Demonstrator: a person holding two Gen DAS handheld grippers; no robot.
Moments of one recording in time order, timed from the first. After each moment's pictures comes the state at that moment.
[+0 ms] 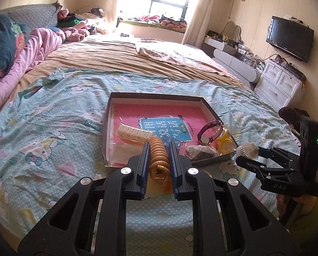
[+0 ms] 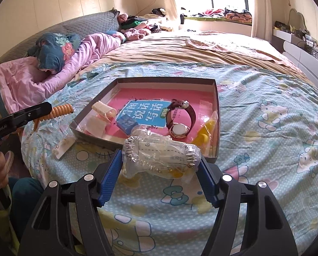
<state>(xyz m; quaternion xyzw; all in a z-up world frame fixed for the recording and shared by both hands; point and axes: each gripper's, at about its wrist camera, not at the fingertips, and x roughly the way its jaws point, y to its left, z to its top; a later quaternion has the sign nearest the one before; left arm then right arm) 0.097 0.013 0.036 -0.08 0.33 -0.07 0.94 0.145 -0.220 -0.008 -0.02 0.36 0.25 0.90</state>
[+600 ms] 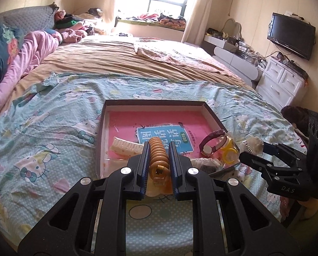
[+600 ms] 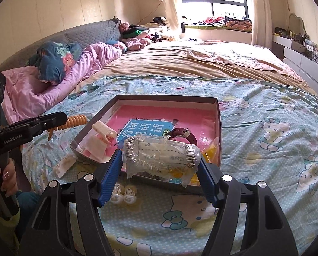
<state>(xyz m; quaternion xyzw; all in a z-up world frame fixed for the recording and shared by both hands) 0.134 0.004 0.037 -0.07 0.34 -0.07 0.94 0.168 -0.214 0.008 -0.01 0.33 0.25 0.91</state>
